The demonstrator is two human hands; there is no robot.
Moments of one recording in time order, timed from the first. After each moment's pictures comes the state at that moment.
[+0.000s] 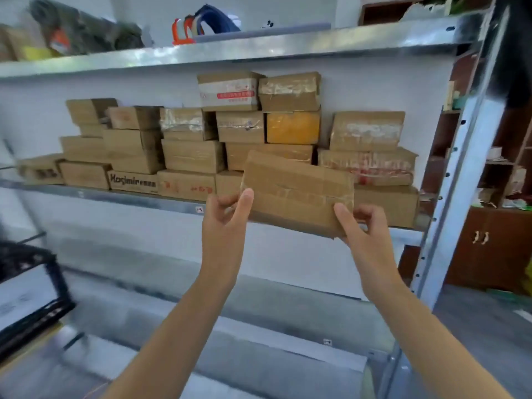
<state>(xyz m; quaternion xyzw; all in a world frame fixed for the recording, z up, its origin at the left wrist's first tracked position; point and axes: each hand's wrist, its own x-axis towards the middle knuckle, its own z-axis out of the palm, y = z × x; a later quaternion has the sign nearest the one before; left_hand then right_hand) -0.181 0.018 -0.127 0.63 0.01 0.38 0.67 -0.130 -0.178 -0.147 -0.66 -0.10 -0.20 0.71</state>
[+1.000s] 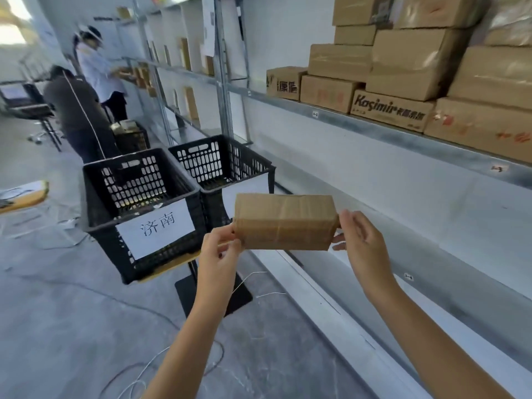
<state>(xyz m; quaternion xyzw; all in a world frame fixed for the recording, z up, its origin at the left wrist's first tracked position) -0.396 0.420 -0.302 0.65 0.35 0.42 0.52 -0.207 0.279 -0.280 -0.71 -0.29 0.08 0.63</state>
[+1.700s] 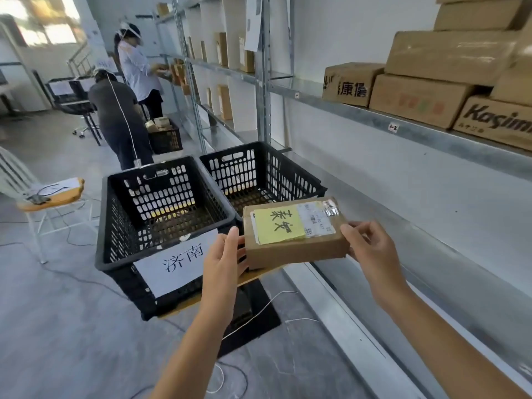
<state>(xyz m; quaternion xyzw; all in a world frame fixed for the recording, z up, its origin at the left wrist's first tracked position) -0.356 0.605 -0.314 0.54 0.39 0.44 0.61 -0.145 0.488 -0.309 -0.67 -0.30 0.18 0.65</state>
